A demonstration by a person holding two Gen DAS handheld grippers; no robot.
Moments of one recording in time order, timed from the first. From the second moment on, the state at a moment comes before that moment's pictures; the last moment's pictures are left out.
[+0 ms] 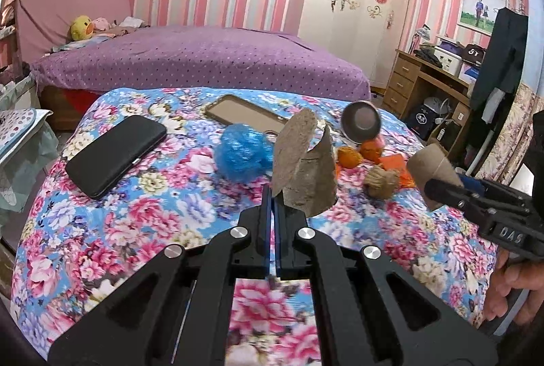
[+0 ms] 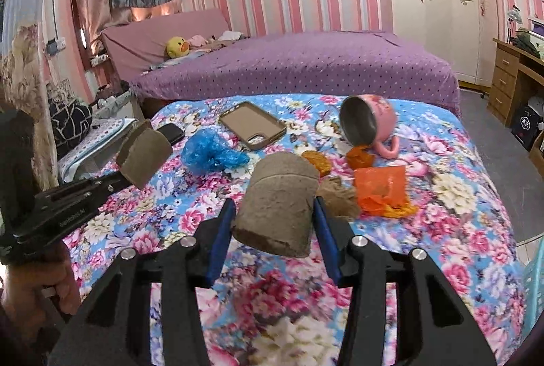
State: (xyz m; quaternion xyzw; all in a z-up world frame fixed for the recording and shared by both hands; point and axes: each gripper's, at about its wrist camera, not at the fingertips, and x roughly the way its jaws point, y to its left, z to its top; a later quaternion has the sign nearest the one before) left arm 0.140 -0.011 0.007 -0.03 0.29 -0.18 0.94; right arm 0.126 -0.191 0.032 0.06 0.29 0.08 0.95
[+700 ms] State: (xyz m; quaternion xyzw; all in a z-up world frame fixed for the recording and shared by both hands) left arm 0.106 -0.085 0.016 -0.01 0.27 -0.23 0.93; right arm 0.053 -0.312 0.042 0.08 0.25 0.01 0.96
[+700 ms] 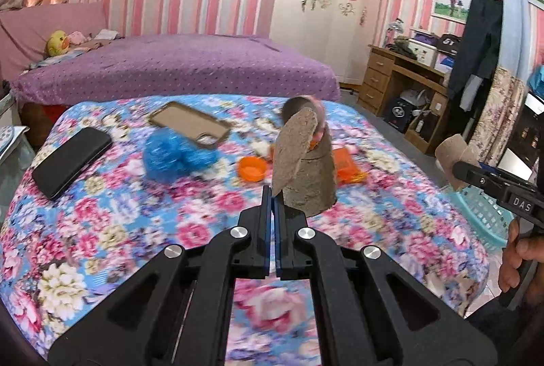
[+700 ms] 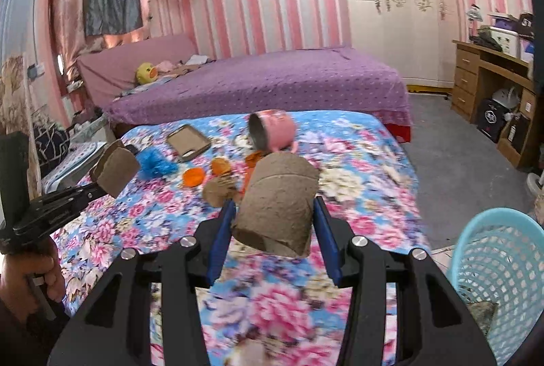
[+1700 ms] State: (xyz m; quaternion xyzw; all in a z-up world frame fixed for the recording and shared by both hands) left arm 0.042 -0.376 0.036 0.04 0.28 -0.46 0.84; right arm -0.070 -0.522 0.024 0.18 0.19 -0.28 0.92
